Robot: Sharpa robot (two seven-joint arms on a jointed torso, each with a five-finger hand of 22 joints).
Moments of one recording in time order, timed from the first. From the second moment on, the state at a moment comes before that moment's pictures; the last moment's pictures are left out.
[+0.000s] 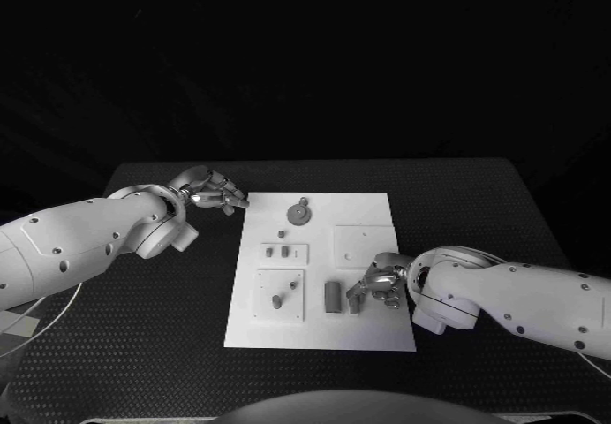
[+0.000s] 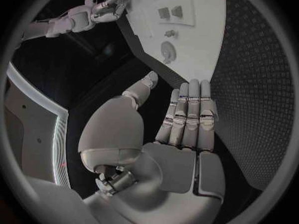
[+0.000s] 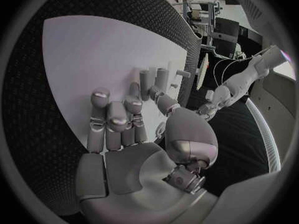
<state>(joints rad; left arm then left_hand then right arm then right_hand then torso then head) 1.25 -0.82 -0.15 1.25 -0.70 -0.25 0.06 1.07 -0.15 0.49 -0.21 0.05 0.85 0.18 0.32 0.45 1.15 0.13 0.08 0.20 0.96 0.09 0.57 0.48 0.02 0.98 -0.01 0.07 0.89 1.11 -0.82 -0.18 1.64 -0.96 -0.15 -0.53 0.74 -0.07 0.59 -0.23 0.05 1.15 0.06 0.20 0.64 1.24 -0.05 1.07 1.07 1.29 -0.14 1.40 0.88 0.23 1.20 -0.04 0.90 1.31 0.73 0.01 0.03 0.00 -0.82</state>
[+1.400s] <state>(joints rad) 1.25 -0.82 -0.15 1.25 -0.67 -0.27 0.07 1.07 -0.15 0.49 -0.21 0.05 0.85 0.18 0.32 0.45 1.15 0.13 0.08 0.20 0.96 0.09 0.56 0.48 0.02 0.98 -0.01 0.07 0.89 1.13 -0.86 -0.16 1.58 -0.92 -0.22 -0.42 0.76 -0.18 0.63 -0.18 0.05 1.05 0.06 0.15 0.61 1.20 0.00 1.05 1.06 1.27 -0.11 1.38 0.87 0.23 1.19 -0.04 0.88 1.31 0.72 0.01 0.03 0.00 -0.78</state>
